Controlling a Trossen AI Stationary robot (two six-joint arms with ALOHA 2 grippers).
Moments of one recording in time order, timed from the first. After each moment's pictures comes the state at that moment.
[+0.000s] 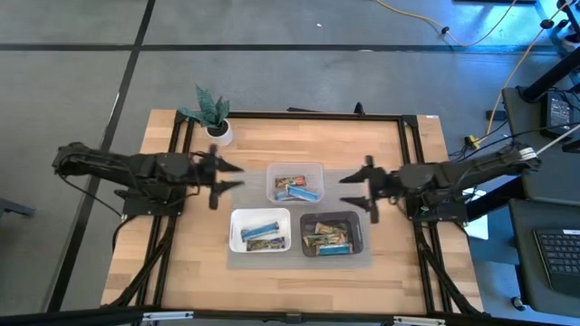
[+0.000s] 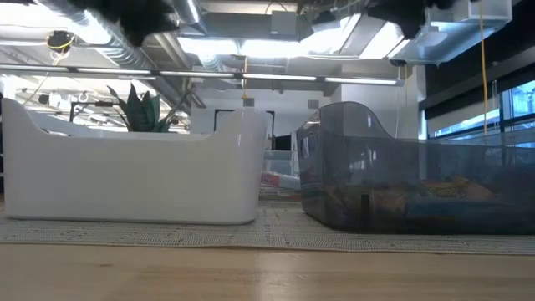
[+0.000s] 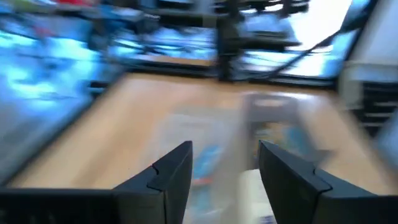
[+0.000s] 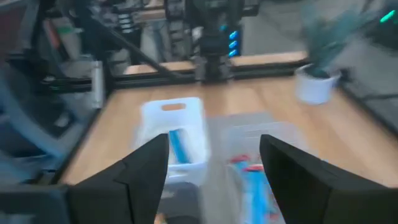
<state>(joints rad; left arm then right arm) -0.13 0.71 0.59 -0.14 -0.23 -0.14 0.26 0.91 0.69 -0.04 0.23 0.17</state>
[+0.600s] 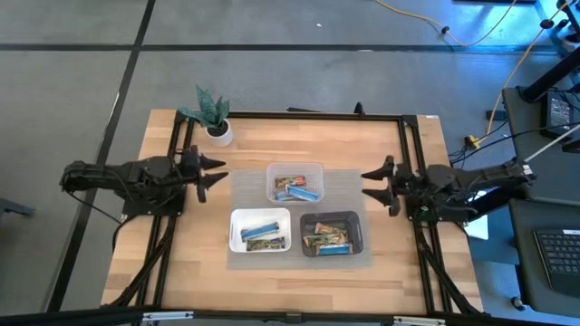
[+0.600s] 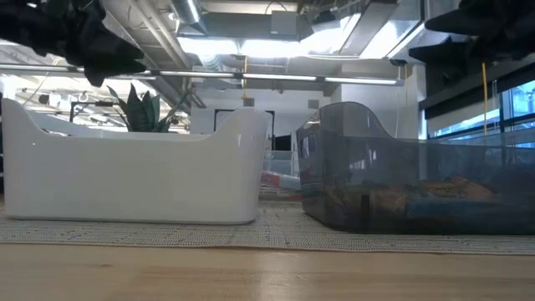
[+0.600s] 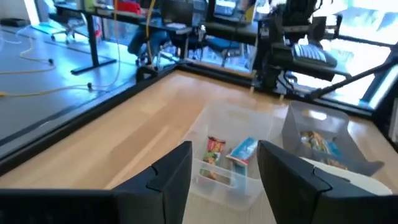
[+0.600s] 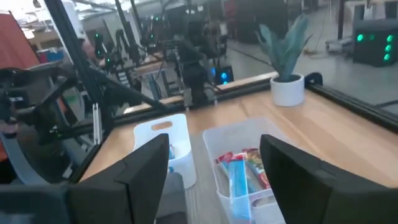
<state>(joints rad) -0.05 0.22 0.28 -0.24 -0.36 -0.24 0.20 0.34 0.23 0.07 0.26 0.25</state>
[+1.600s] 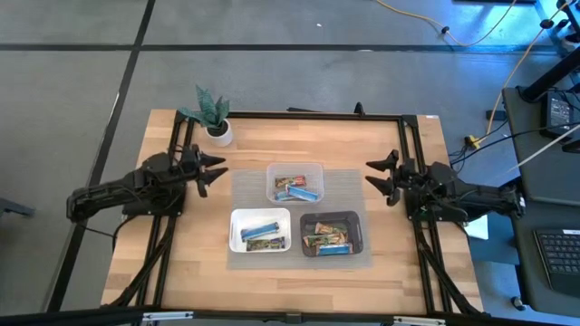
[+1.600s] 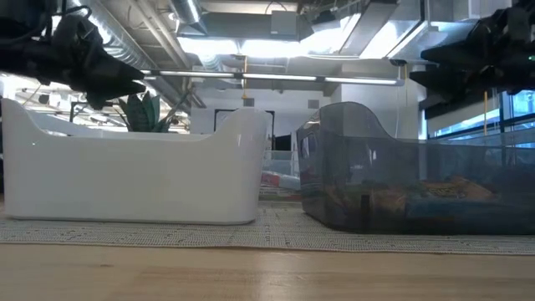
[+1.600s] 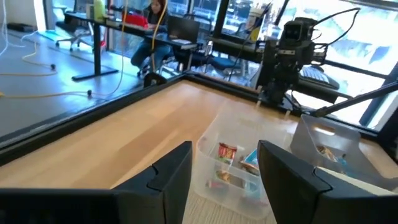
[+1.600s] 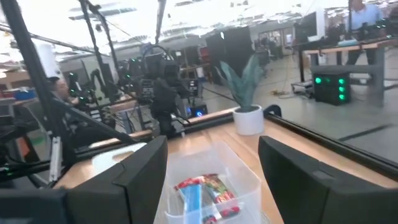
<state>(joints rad) 0.29 0.00 0.11 -0.18 -0.04 -0.25 -0.11 0.00 0.01 0.13 0.07 0.20</state>
